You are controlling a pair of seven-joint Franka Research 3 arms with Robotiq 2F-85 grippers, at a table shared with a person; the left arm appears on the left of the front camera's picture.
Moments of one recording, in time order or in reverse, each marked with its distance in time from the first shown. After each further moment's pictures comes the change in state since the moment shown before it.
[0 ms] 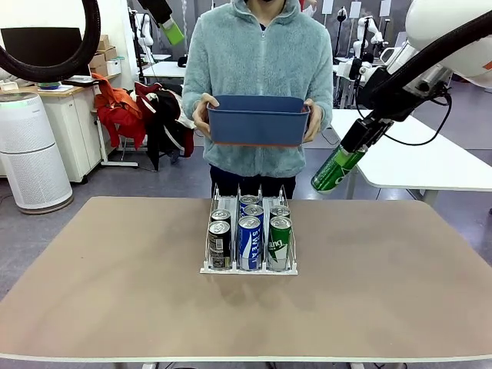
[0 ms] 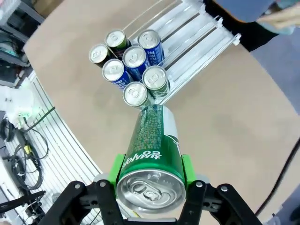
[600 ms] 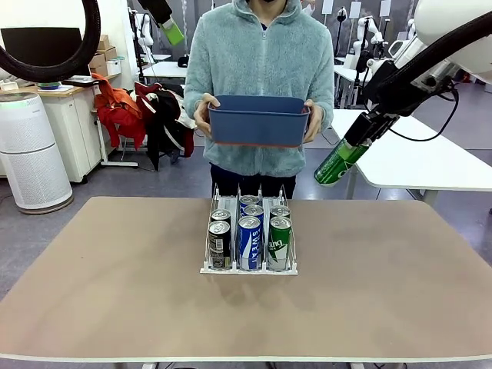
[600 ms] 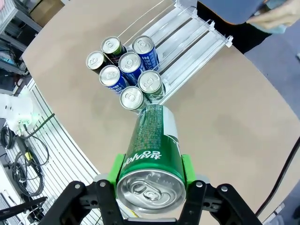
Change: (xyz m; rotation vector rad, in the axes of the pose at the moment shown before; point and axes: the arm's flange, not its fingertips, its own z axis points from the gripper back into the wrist) left arm 0.000 0.000 0.000 0.000 0.000 0.000; right arm -0.004 0.001 0.009 -0.014 -0.026 -0.033
